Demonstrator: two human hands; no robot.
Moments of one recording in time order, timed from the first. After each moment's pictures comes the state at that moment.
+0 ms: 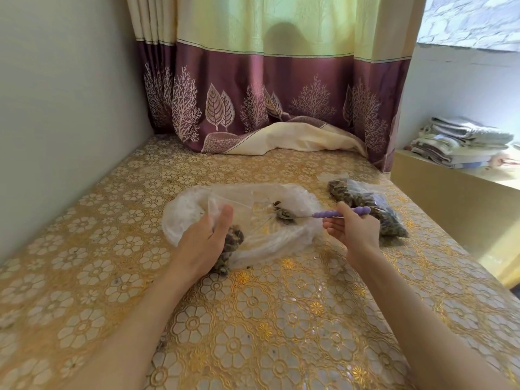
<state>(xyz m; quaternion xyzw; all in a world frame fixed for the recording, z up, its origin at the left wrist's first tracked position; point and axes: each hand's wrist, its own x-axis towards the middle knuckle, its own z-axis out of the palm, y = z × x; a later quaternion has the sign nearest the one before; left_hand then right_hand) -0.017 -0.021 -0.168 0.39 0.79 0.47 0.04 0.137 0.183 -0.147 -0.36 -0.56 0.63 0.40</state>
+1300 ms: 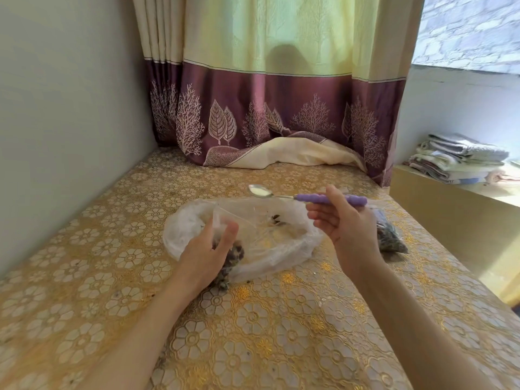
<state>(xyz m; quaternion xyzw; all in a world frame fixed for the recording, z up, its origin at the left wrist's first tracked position) -0.010 -0.020 -0.162 0.38 0.79 0.49 0.05 0.140 0.131 -0.093 -0.18 -0.58 0.67 0.43</state>
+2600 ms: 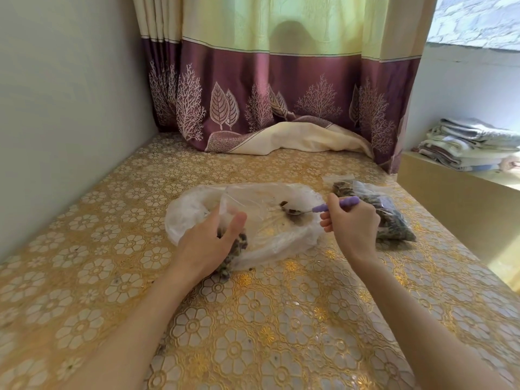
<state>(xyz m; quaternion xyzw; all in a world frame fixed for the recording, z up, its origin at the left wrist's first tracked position) -0.017 -0.019 -0.168 0.37 0.85 0.36 -0.01 0.124 0.167 -0.141 -0.32 -0.71 0.42 0.47</state>
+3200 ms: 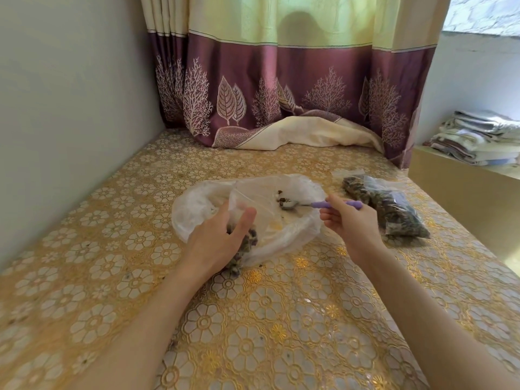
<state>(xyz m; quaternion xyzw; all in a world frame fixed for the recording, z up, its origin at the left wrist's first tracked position) -0.012 -0.022 -0.162 0.39 0.85 0.36 -0.01 0.117 0.167 -0.142 -0.31 -0.59 0.66 0.36</state>
